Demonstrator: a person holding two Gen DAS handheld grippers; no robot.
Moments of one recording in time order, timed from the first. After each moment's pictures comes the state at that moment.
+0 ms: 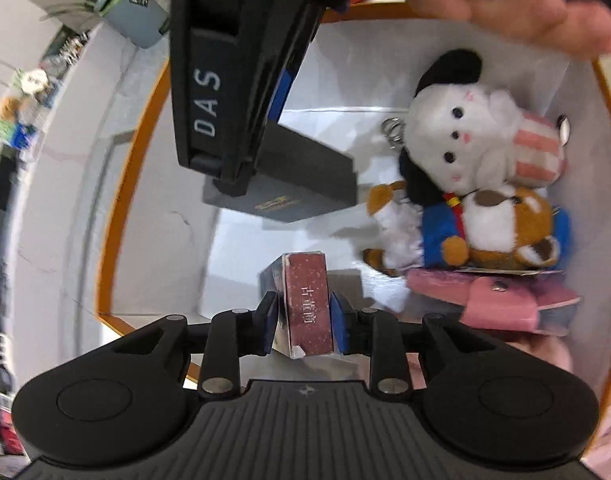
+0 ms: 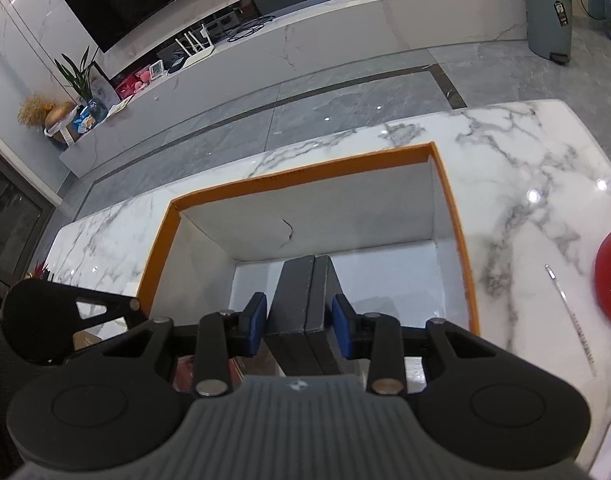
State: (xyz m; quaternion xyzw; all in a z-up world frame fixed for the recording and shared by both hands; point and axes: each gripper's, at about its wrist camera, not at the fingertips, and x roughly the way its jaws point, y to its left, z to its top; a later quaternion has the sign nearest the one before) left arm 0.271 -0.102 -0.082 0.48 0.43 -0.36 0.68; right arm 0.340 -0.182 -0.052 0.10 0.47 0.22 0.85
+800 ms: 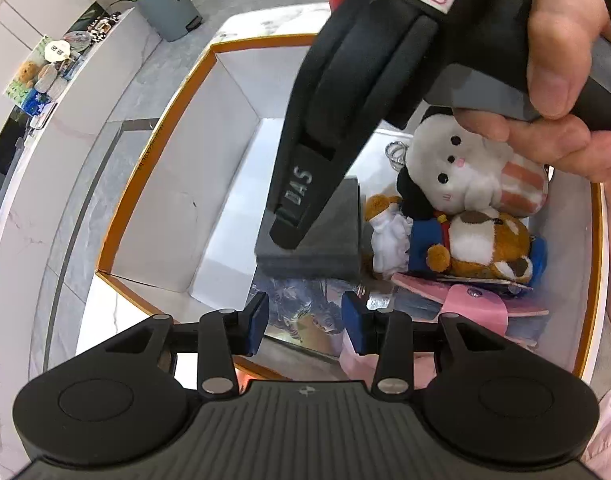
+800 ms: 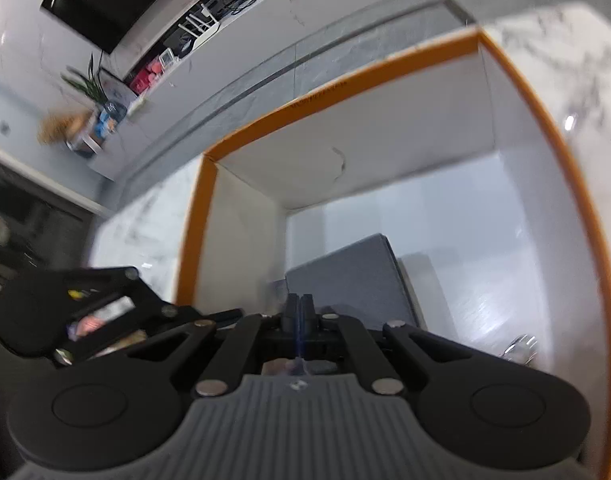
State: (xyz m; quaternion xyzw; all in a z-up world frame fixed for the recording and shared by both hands) left arm 0.262 -0.077 -0.064 0.42 0.43 -0.35 0.72; right arm 0.332 -0.166 -0.078 0.17 0.52 0.25 0.80
